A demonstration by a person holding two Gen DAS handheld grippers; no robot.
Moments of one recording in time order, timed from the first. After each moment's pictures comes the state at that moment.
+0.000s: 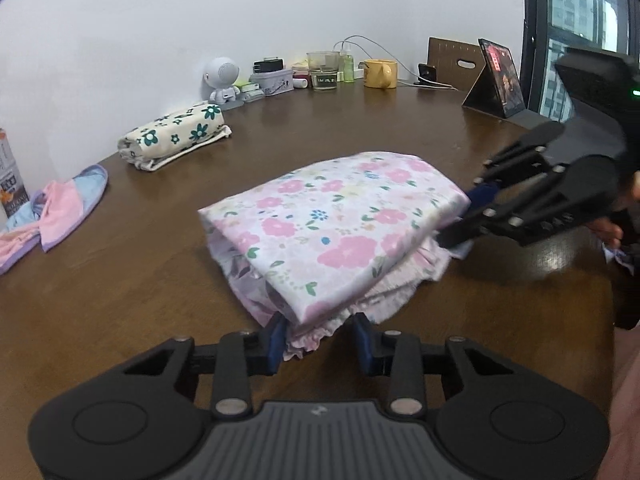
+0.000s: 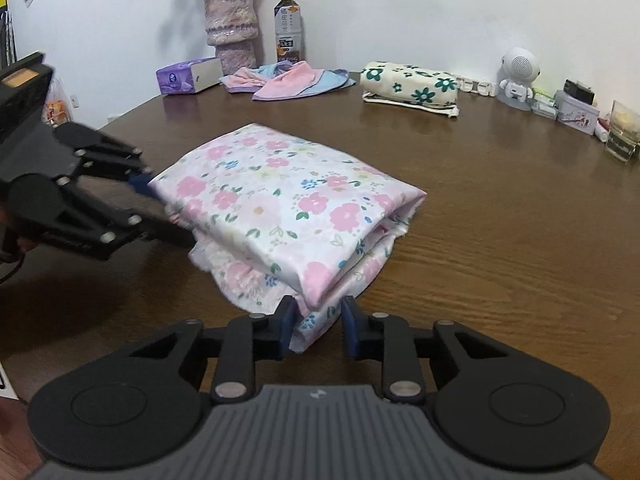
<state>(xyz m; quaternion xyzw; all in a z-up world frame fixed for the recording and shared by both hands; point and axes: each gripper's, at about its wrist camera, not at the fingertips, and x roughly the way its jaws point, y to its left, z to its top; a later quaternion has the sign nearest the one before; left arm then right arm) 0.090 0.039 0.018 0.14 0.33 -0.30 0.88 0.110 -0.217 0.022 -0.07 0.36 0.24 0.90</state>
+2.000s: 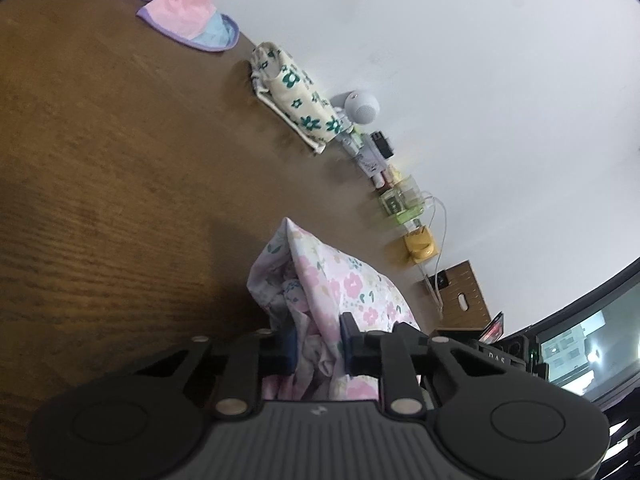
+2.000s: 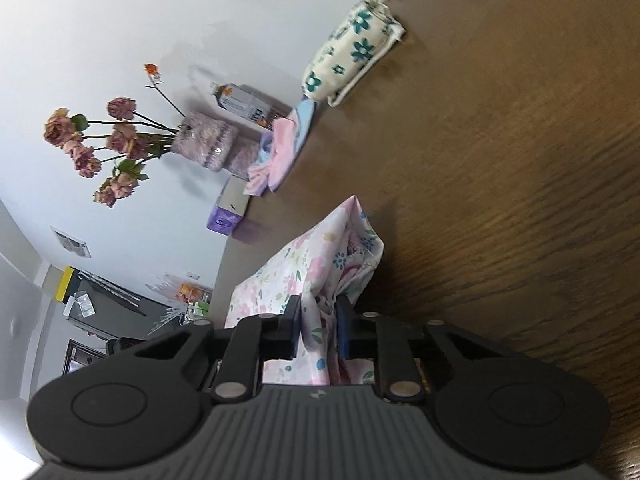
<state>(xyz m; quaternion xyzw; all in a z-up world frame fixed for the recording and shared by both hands) 0.165 0.110 -0.009 -0.40 0.37 -0.24 0.81 0.226 -0.308 -0.013 0.38 0.43 0.33 0.75</state>
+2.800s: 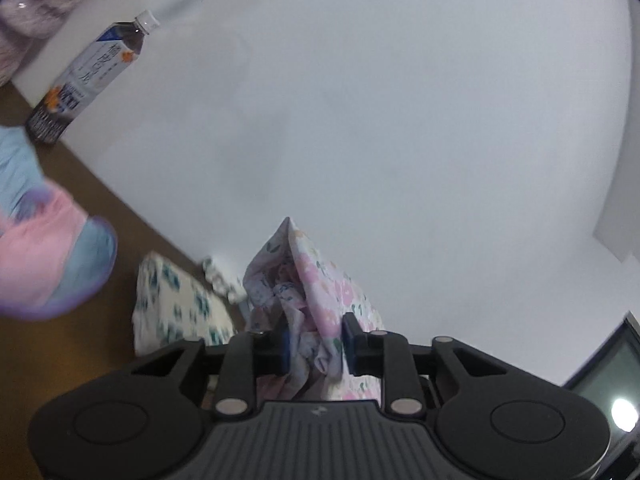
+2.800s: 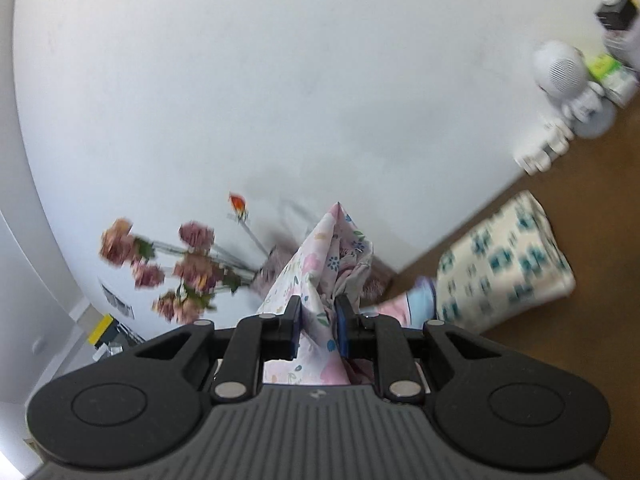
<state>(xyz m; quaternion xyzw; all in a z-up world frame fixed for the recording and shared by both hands) 0.366 0.142 0.123 -0.46 0.19 -0.23 0.84 0.410 -0.272 0.127 0.40 0.26 0.37 0.80</state>
